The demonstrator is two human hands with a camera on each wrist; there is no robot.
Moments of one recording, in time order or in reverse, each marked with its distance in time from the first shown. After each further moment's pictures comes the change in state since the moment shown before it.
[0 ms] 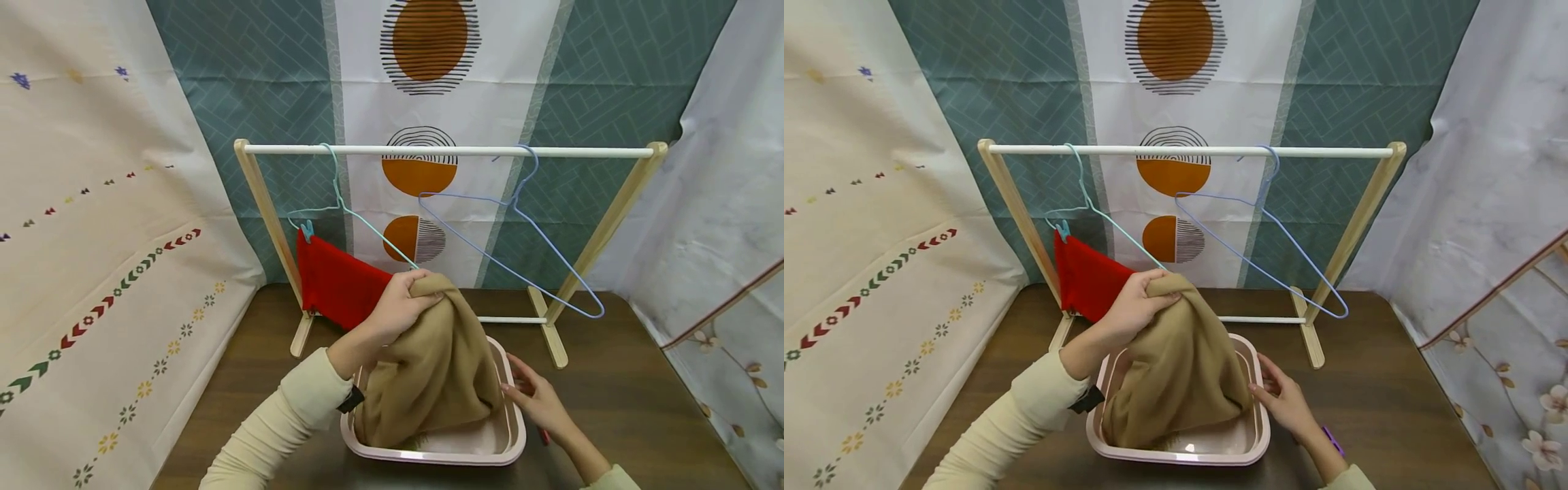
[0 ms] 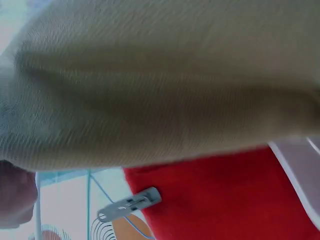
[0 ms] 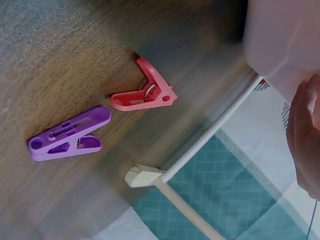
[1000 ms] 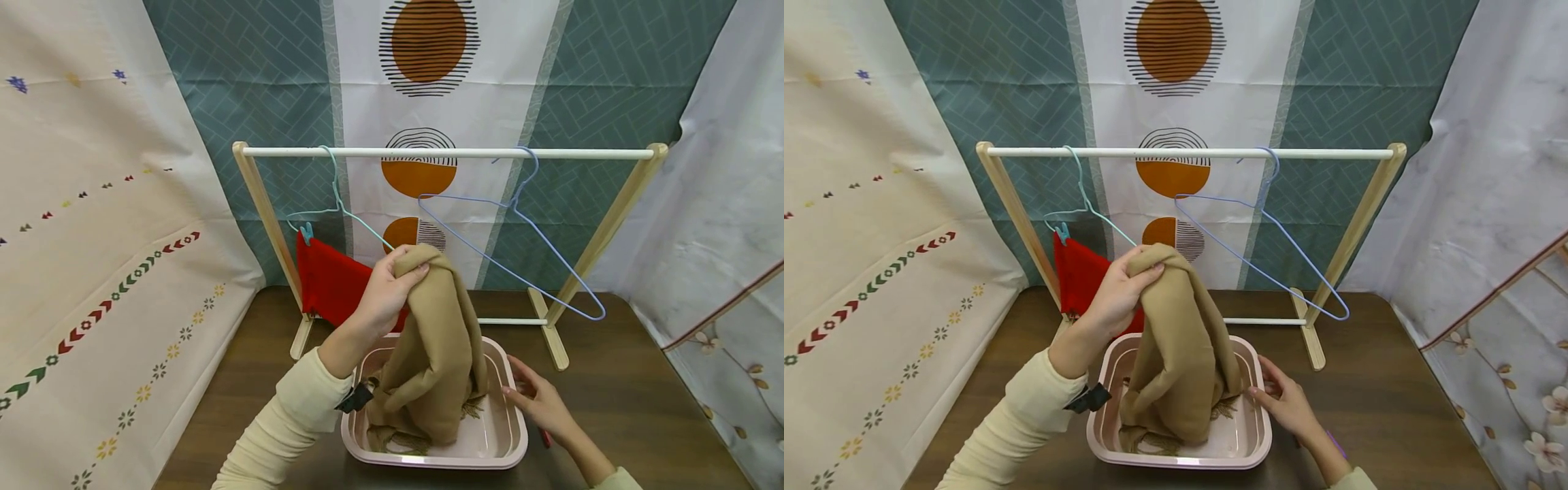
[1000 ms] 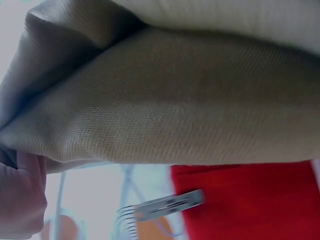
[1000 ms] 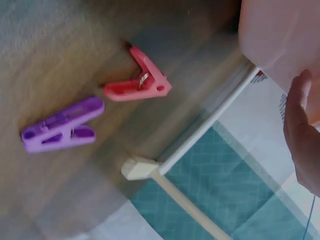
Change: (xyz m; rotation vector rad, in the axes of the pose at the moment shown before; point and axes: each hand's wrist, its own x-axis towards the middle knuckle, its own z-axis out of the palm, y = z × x) left_hand 0.004 0.029 -0.006 -0.330 0.173 -0.038; right_hand 0.000 -0.006 -0.004 -0.046 0.001 0.042
